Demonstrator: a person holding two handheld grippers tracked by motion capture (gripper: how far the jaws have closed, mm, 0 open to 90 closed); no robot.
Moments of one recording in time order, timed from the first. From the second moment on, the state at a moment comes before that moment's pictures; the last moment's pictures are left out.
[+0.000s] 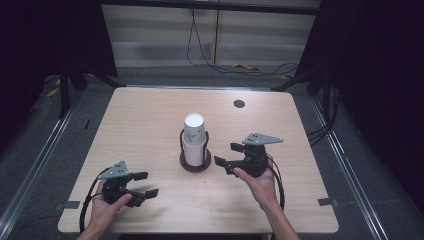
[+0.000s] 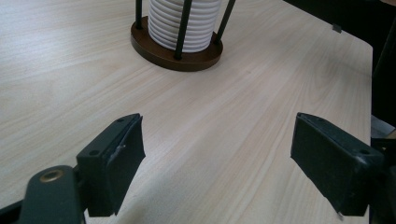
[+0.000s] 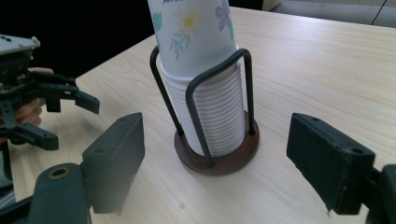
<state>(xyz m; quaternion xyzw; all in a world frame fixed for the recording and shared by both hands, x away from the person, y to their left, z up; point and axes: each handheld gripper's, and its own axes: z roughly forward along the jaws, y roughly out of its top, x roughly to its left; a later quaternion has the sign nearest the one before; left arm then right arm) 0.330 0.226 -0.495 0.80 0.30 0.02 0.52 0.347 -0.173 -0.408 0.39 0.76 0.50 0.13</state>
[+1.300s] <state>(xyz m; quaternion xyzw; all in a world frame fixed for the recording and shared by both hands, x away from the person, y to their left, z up) 0.327 0.216 -0.497 0.81 0.29 0.02 0.51 0.413 -0.109 -0.365 0.34 0.80 0.47 0.13</state>
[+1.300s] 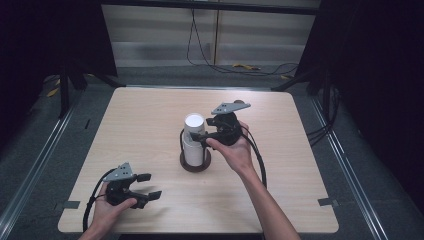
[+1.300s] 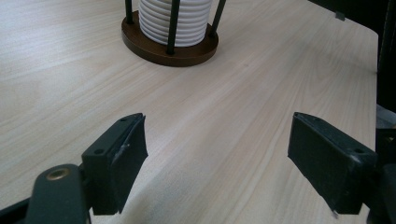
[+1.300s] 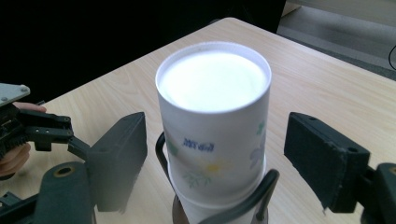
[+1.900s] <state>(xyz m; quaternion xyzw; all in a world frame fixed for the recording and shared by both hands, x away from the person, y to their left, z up) 0.329 0.219 -0.495 0.81 0.28 0.03 0.51 0.430 -0.097 -0.364 0.34 0.81 0.46 0.13</state>
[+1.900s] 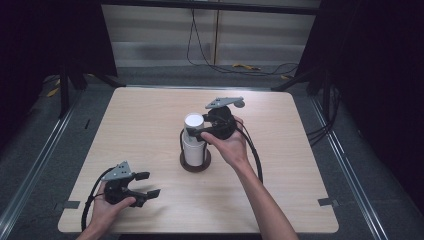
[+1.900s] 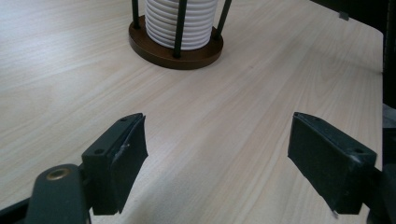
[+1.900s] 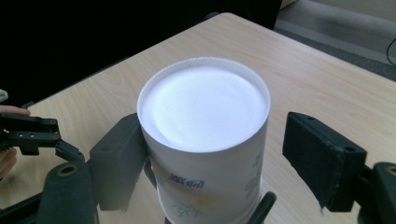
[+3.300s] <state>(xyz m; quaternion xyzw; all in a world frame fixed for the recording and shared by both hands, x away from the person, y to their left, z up) 0.331 0.219 -0.500 0.81 0.29 0.01 0.51 0.427 -0.092 -0.347 0.34 0.79 0.49 0.14</state>
